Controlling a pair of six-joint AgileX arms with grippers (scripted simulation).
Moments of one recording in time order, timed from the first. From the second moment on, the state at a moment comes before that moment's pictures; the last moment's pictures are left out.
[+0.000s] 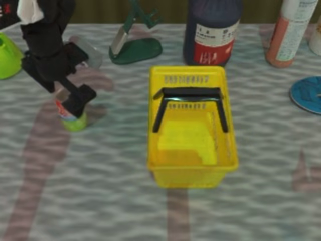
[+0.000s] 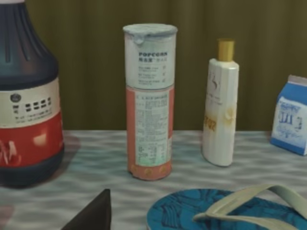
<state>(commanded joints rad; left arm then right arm) -0.20 2.25 1.81 -1.13 0.00 0.62 0.00 0.00 0.00 0.00 0.00 0.00</state>
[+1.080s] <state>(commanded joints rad) -0.20 2.27 1.76 -1.06 0.00 0.62 0.00 0.00 0.00 0.00 0.00 0.00</state>
